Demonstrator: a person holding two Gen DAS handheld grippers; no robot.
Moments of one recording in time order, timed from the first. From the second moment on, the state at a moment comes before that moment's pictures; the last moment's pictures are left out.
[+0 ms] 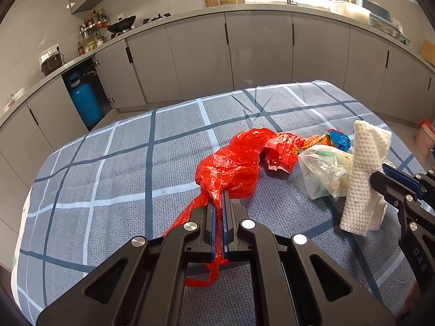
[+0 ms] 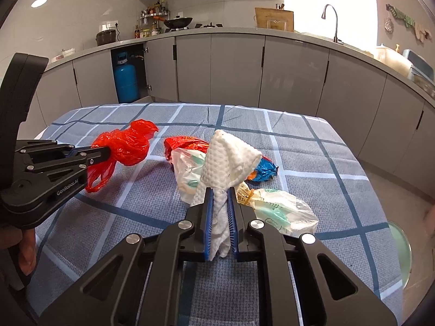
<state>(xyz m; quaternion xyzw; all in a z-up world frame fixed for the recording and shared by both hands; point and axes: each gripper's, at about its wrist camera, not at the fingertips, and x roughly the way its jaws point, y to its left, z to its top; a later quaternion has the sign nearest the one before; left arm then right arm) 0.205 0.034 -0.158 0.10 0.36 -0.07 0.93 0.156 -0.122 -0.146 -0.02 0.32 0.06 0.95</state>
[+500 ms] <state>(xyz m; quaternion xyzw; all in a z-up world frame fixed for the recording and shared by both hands) 0.190 0.016 -0.128 0.12 0.33 -0.08 0.93 0.129 -0.140 -0.124 -0.01 0.29 0.05 0.96</state>
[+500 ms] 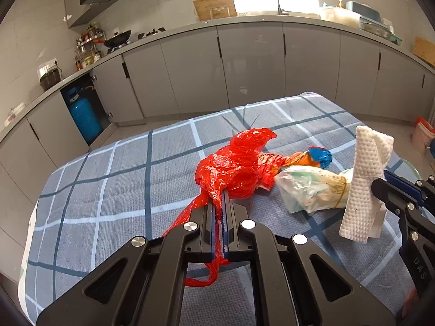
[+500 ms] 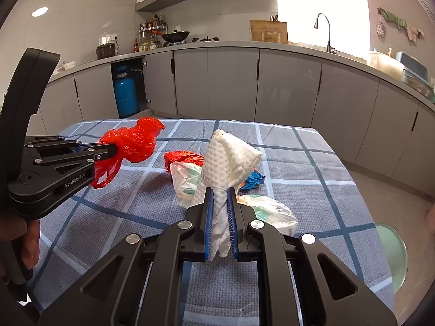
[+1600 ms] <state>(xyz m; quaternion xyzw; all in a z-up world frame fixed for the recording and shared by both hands) 0.143 -0.164 -0.080 0.18 0.26 -0.25 0.92 0.061 -0.281 -0.101 0.08 0.25 -0.09 0.96</state>
